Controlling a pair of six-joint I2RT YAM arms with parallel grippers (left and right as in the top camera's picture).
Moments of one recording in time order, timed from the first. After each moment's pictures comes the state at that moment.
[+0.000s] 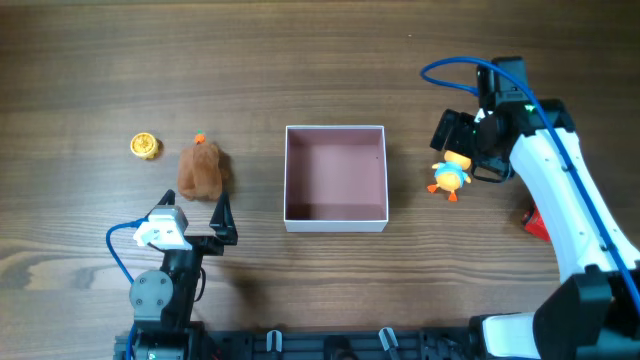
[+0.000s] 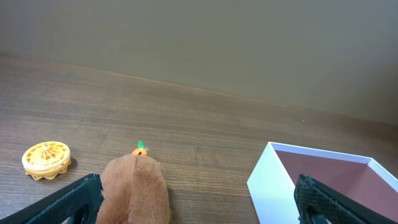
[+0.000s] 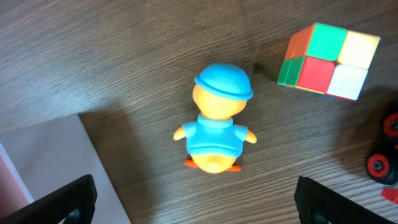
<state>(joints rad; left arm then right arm) -0.04 0.02 0.01 -0.07 0.06 -0.24 0.07 1.58 1.26 -0.98 0.06 0.47</state>
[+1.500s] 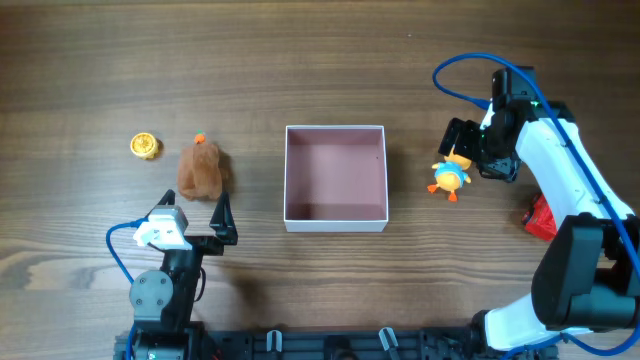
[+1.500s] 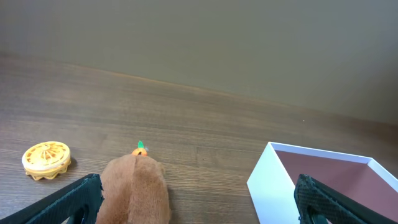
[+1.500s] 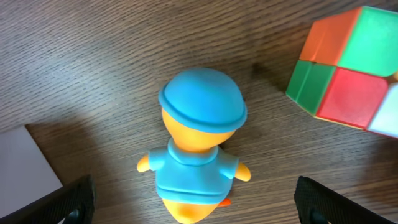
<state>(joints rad) -0.04 0.02 0.01 -0.07 0.06 -0.24 -0.05 1.72 1.19 -0.87 -0.07 0.33</state>
